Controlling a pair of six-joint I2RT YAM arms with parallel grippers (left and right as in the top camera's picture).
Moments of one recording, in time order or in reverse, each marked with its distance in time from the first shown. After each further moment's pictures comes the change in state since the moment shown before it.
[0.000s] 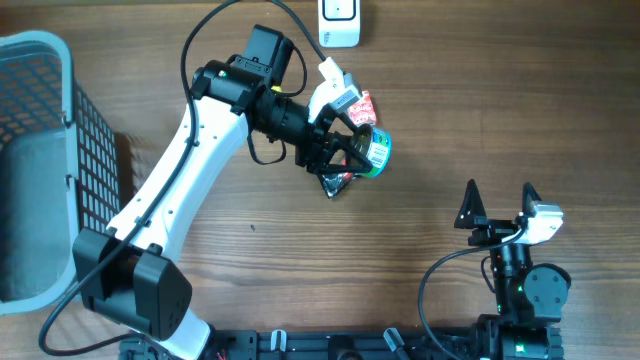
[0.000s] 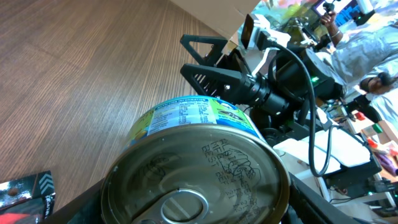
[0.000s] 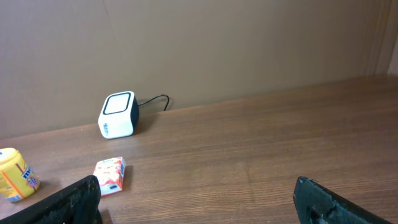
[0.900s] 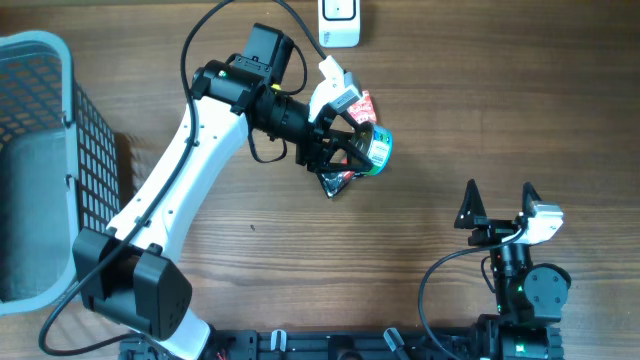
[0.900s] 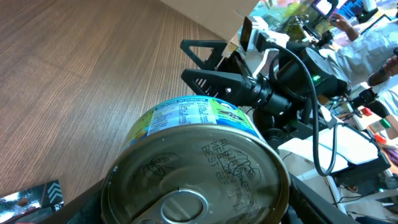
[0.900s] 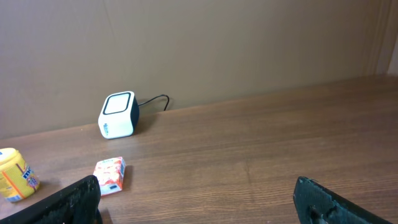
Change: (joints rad) left arm 0.000 0.000 0.000 0.024 0.005 0.026; right arm 0.000 0.000 0.000 0.000 0.000 0.000
